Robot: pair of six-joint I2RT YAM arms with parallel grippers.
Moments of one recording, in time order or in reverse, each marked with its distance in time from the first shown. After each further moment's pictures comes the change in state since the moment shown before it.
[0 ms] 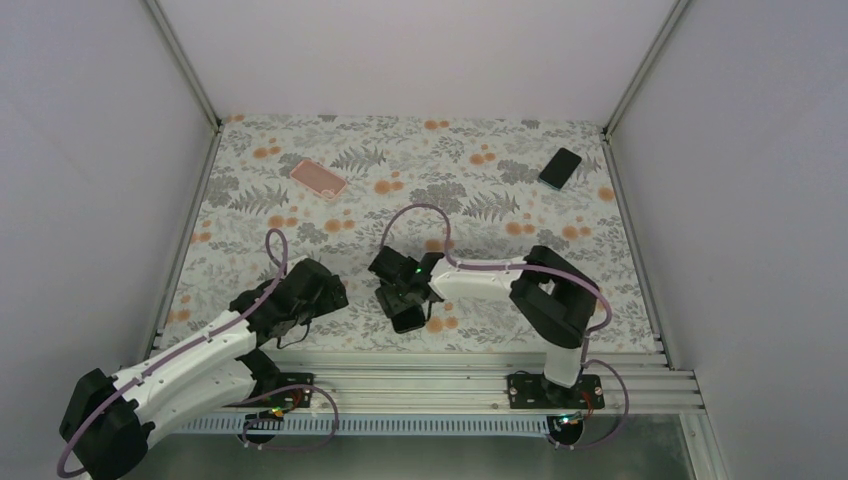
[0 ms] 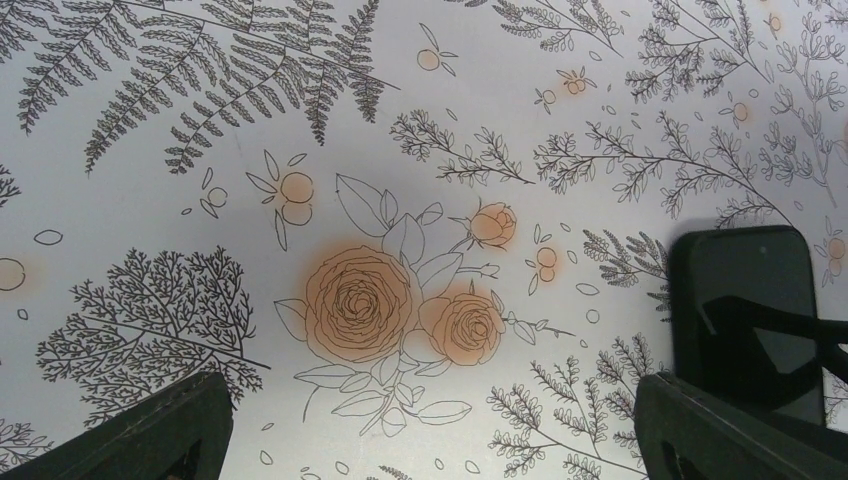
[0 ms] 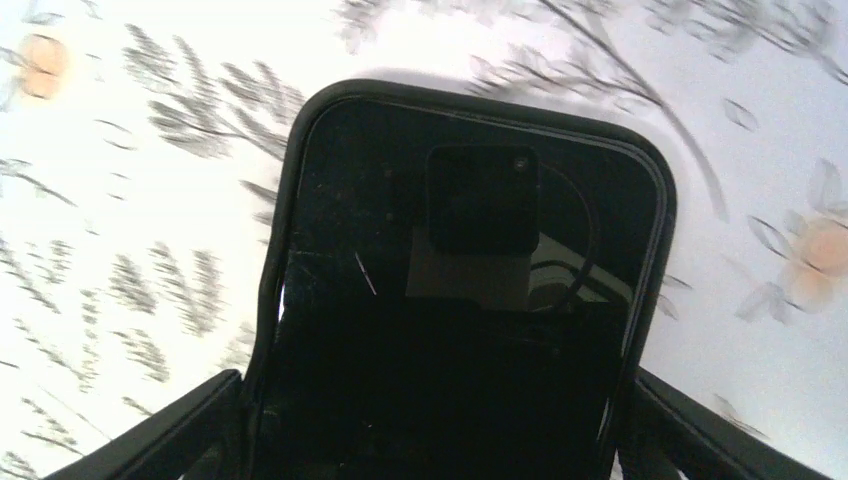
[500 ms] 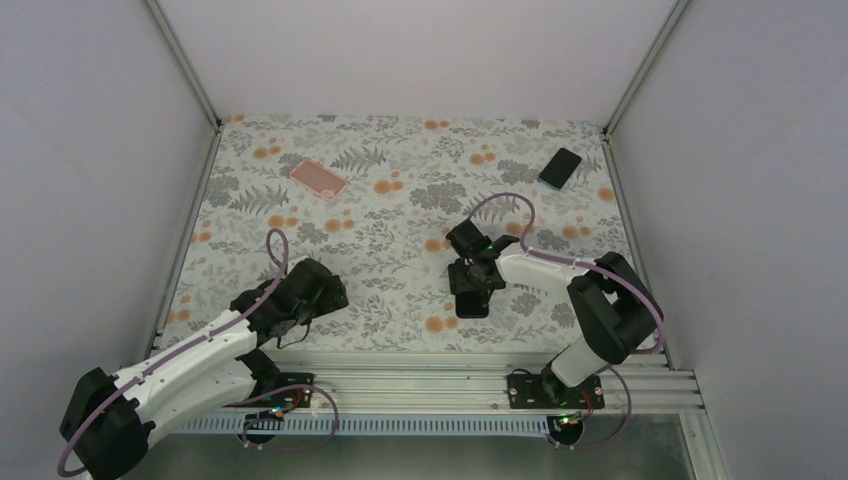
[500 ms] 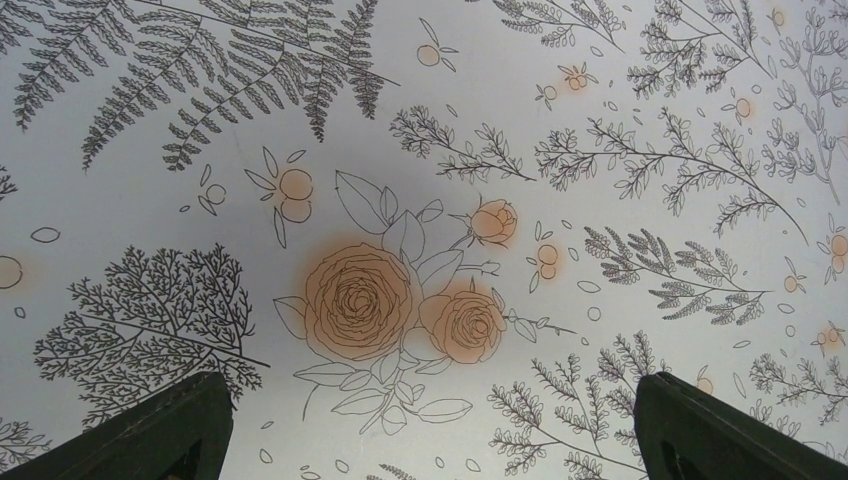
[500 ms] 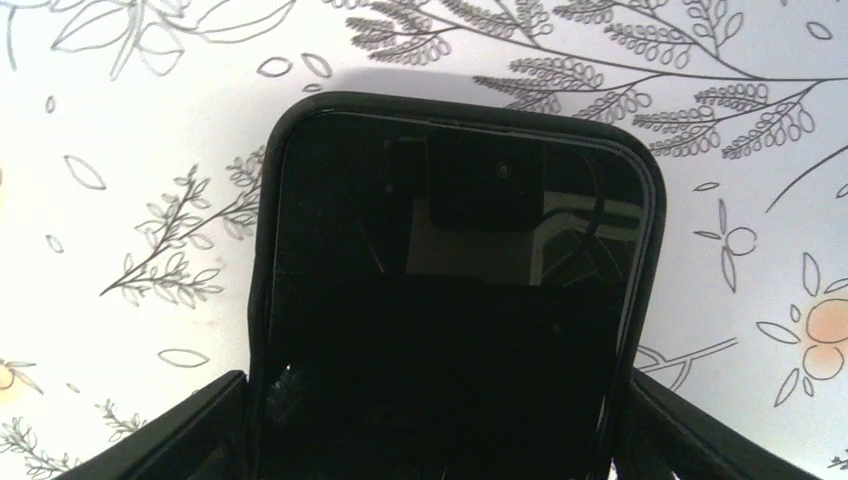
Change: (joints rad) left arm 0.000 -0.003 0.000 -0.004 0.003 0.001; right arm -0.375 -0.292 -0.312 -0.056 0.002 0.004
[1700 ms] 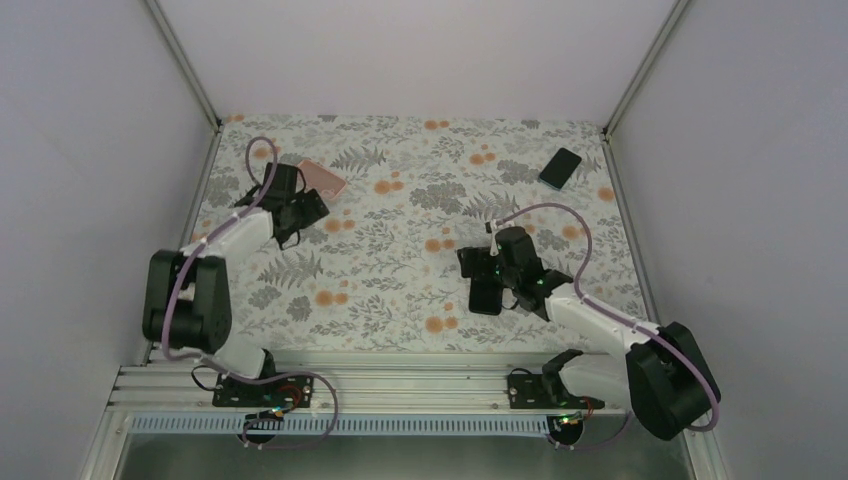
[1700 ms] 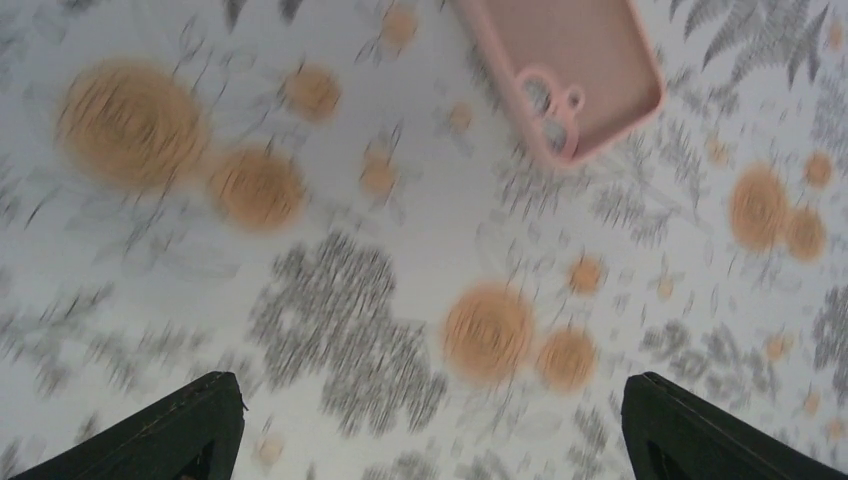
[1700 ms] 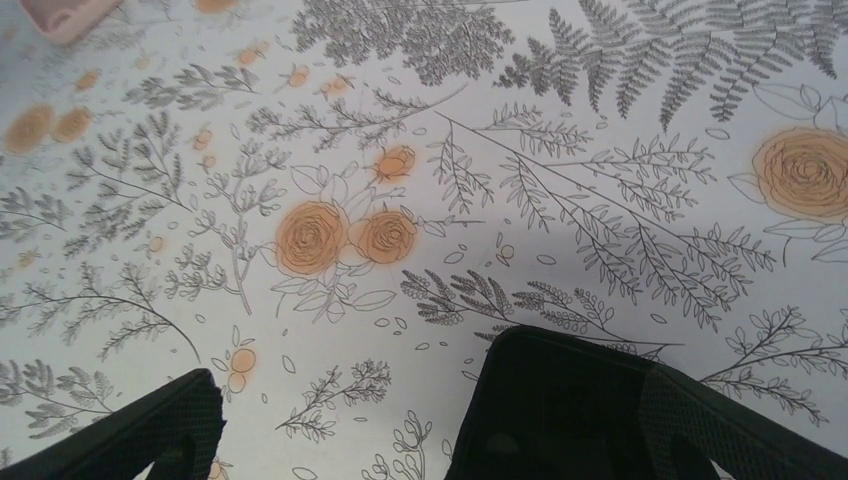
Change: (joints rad) left arm 0.561 0.669 0.474 0.214 0.241 0.277; right arm -0.169 -0.407 -0.312 0.499 -0.103 -0.139
